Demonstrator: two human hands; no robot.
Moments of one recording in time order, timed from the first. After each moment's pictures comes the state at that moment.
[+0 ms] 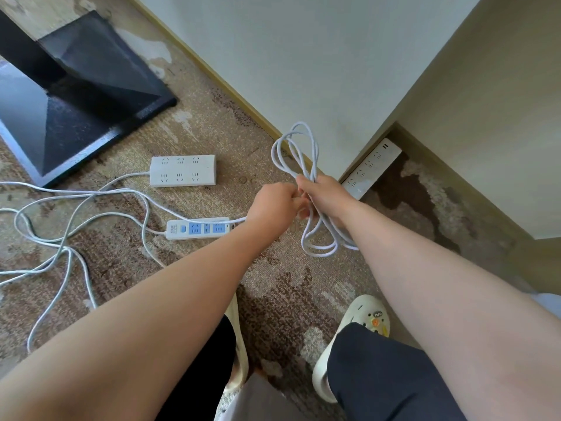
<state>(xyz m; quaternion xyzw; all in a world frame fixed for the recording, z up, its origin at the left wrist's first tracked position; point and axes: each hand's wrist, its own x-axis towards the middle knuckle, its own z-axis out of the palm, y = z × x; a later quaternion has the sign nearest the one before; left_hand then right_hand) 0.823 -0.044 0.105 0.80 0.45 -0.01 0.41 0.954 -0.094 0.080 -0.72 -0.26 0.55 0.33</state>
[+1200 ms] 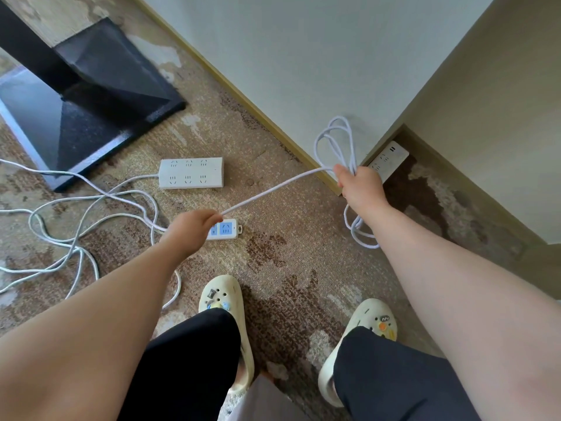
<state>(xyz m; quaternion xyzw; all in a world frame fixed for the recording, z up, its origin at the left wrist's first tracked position) 0.673 0.008 0.063 0.77 0.53 -0.10 0.34 0.988 -0.102 0.081 -0.84 -0.24 0.35 0.34</state>
